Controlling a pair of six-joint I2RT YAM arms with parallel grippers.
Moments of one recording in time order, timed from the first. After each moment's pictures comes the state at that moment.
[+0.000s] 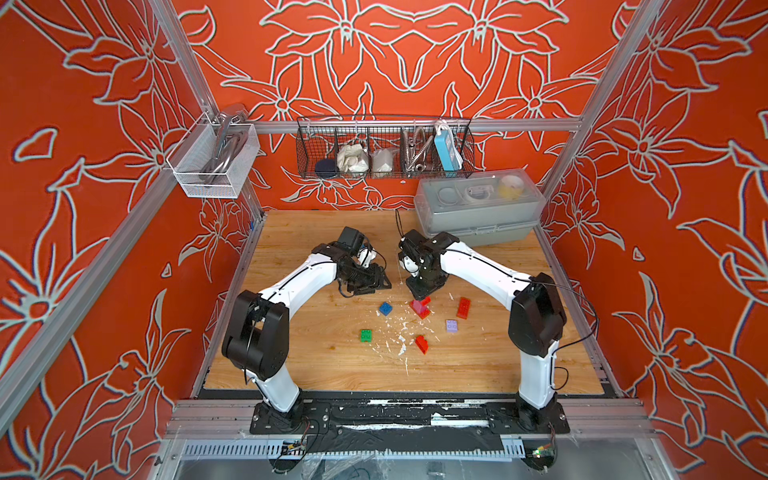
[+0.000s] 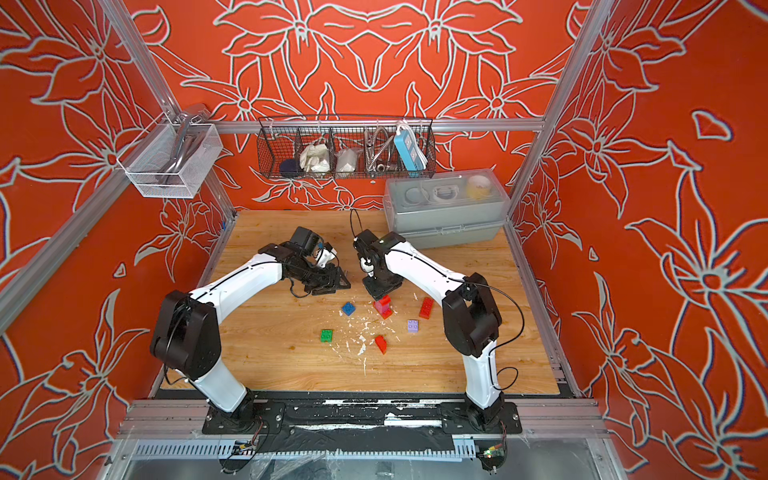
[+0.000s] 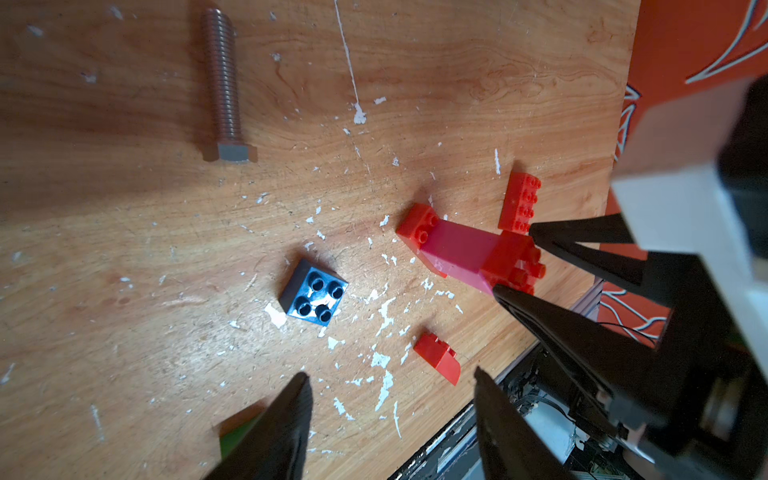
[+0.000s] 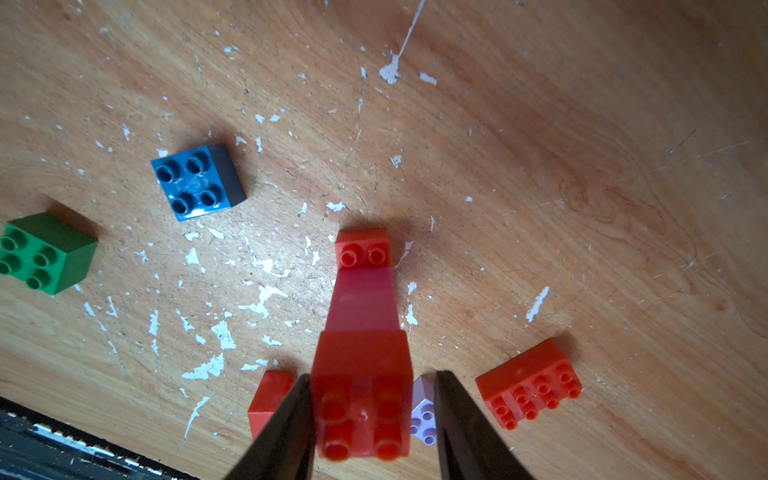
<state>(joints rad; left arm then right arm) -0.34 1.68 1.27 -0.74 0.54 -0.45 0.73 1.96 1.70 -1.18 0.02 0.08</state>
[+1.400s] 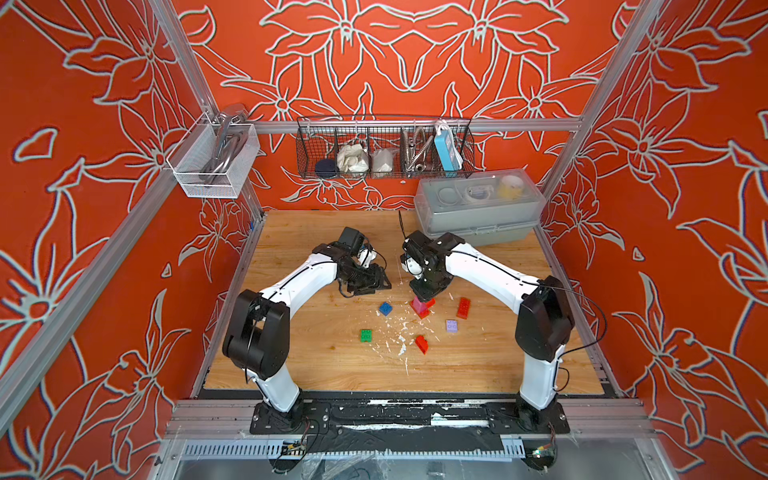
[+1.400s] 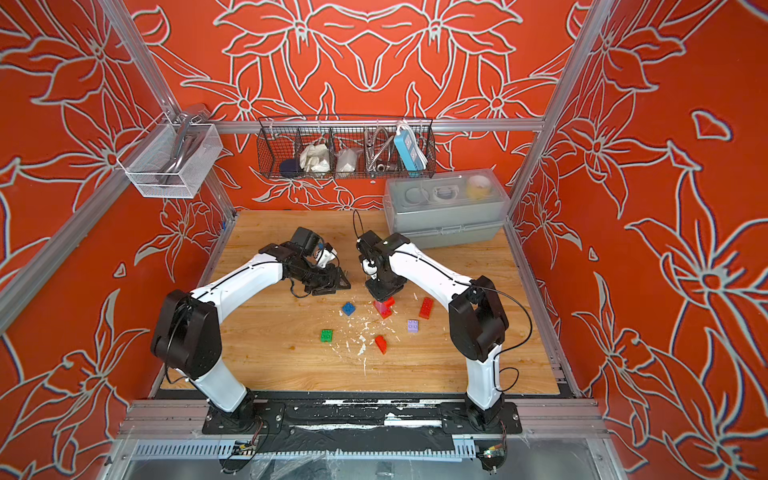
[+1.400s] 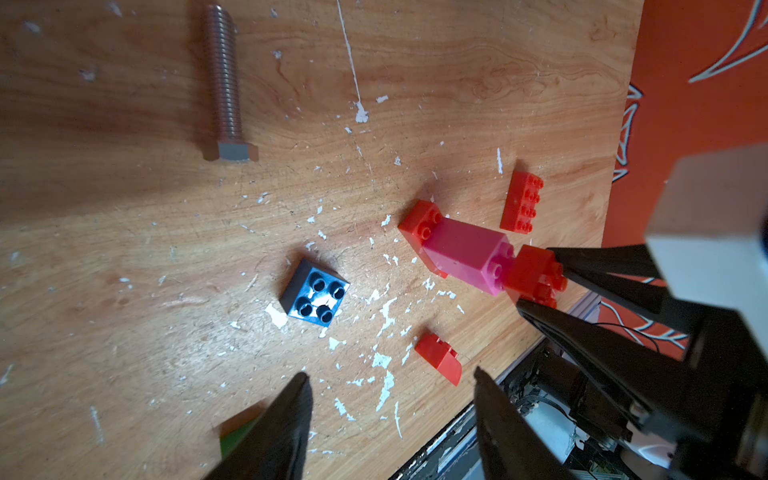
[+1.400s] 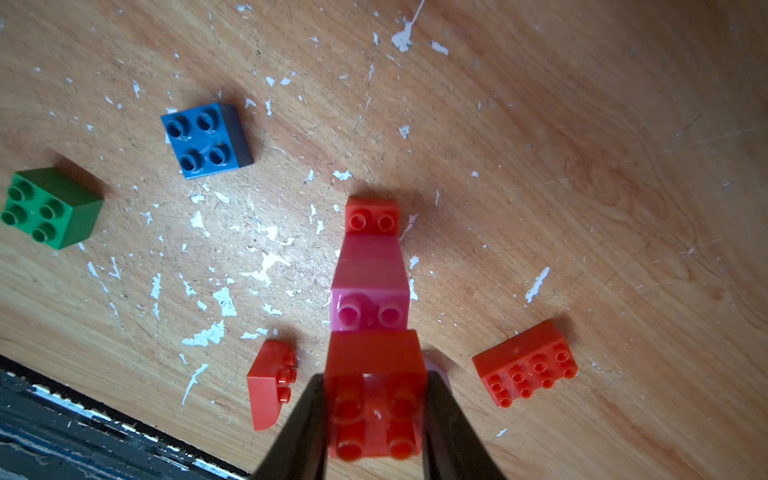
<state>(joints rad) -0.34 1.68 1.27 -0.74 0.54 -0.45 0.72 1.90 1.66 -1.20 0.01 0.04</state>
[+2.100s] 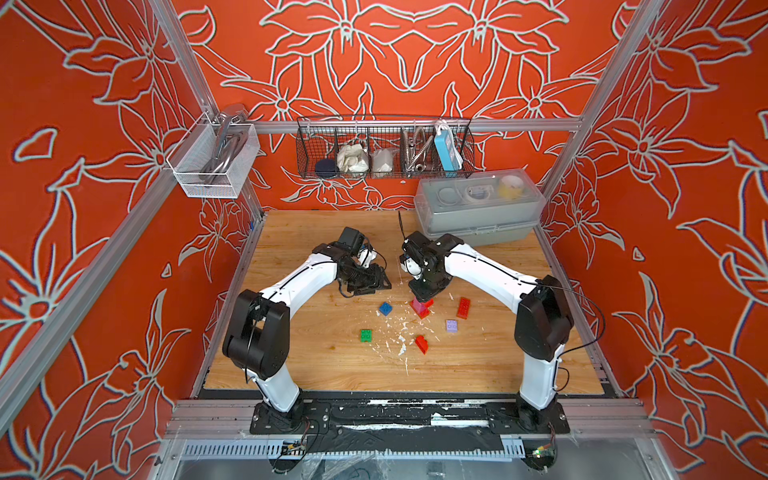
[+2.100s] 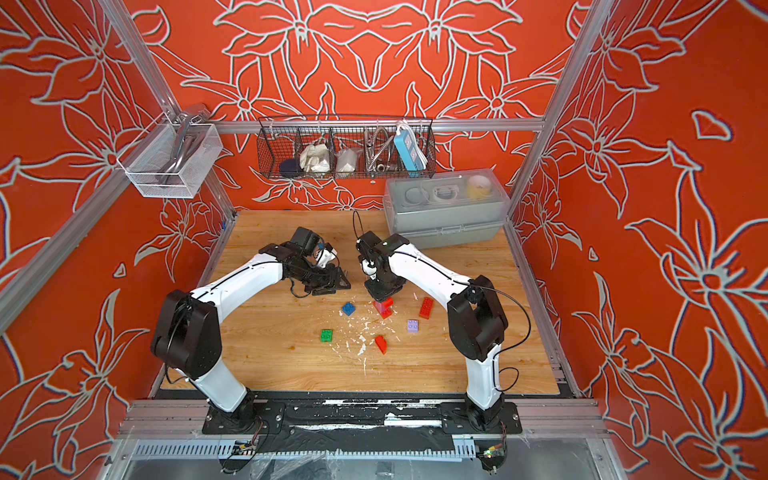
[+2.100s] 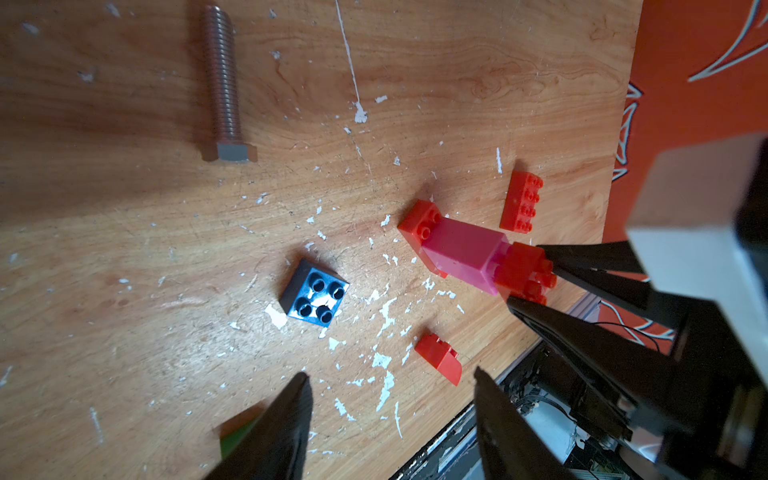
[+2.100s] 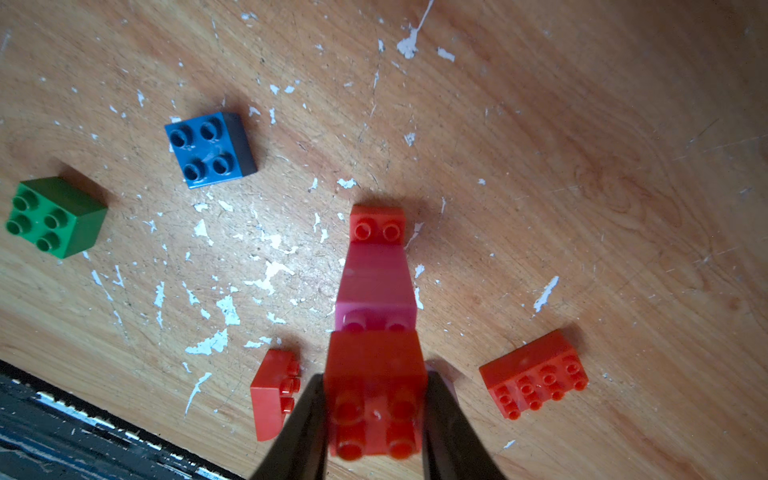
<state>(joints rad) -0.34 1.68 1.27 -0.74 0.54 -0.45 0.72 1.91 1.65 -1.17 -0.02 0.05</state>
